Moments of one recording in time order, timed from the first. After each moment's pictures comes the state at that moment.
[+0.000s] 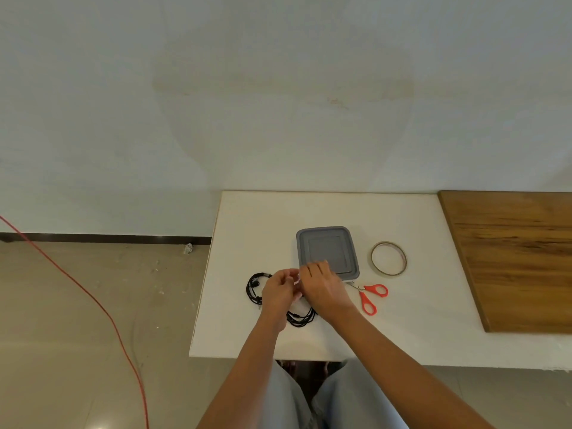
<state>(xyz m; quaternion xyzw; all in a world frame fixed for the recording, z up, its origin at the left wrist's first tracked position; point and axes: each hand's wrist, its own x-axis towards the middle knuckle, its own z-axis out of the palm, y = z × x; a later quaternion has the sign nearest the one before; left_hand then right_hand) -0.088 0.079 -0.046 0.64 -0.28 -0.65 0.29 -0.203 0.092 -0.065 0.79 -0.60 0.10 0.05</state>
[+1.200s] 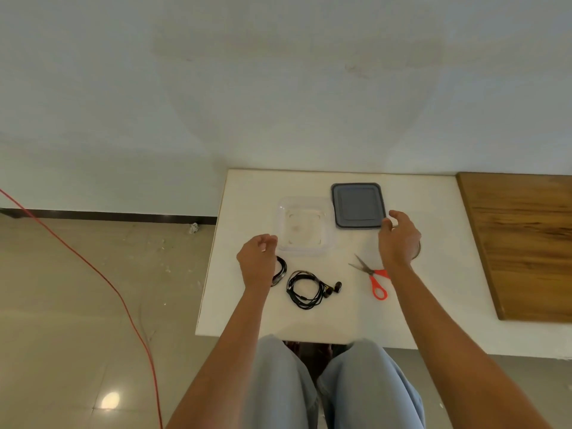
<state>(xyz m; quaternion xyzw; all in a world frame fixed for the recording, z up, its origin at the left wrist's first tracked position) -0.050 0.046 -0.038 0.73 -0.42 -0.43 0.33 -0.291 0.059 -0.023 0.31 -0.86 0.36 -0.17</state>
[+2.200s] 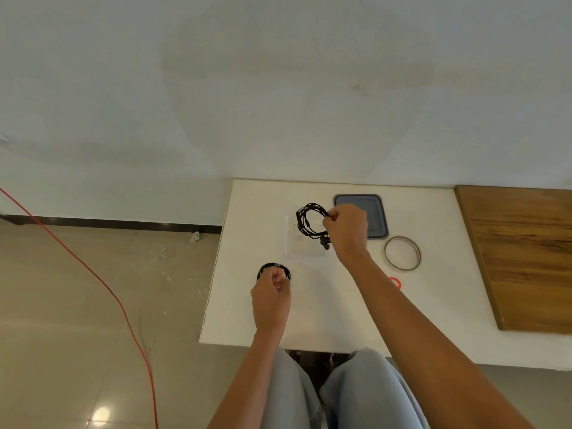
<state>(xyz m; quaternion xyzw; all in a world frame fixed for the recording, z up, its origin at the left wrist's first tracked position) -0.054 0.104 -0.038 0.72 -0.47 -0.41 0.30 -0.207 0.016 0.022 0.46 -0.80 0.28 -0.26</state>
